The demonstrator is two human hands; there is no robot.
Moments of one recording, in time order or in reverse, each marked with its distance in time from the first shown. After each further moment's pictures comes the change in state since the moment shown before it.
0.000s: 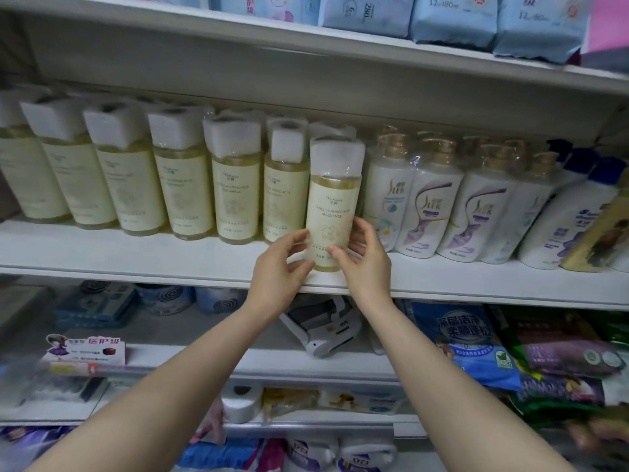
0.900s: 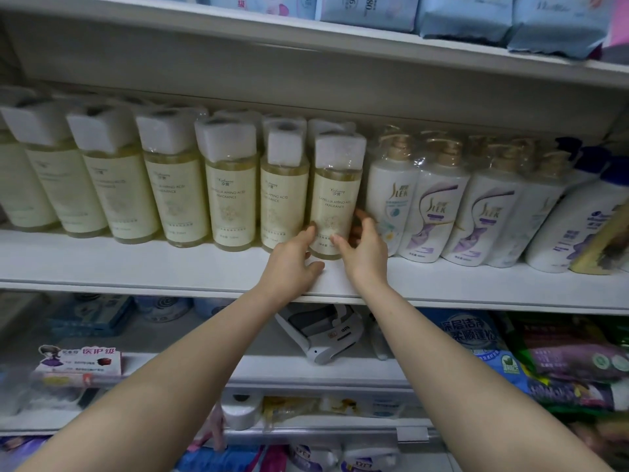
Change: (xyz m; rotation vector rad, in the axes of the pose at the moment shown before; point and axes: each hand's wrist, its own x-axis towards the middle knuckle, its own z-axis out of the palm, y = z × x) left_hand 0.045 -0.006 0.012 0.354 -0.220 -0.012; right_hand 0.049 0.016 0.017 -0.221 0.017 0.078
